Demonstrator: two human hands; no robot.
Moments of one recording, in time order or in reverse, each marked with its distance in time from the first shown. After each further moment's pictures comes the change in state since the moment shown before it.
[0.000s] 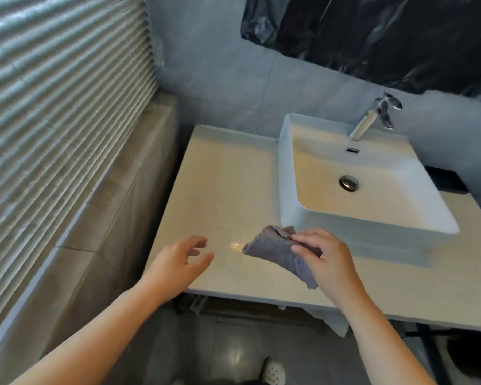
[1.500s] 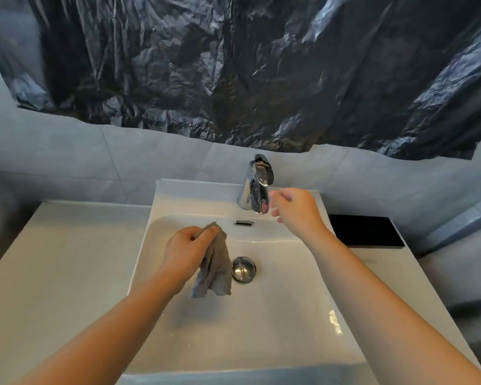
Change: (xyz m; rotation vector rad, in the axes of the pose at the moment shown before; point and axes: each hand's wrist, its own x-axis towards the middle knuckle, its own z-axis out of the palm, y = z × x) left_hand 0.349 0.314 0.207 -0.400 0.118 -0.145; right_hand 0.360 0.166 -0.271 0.079 0.115 0.194
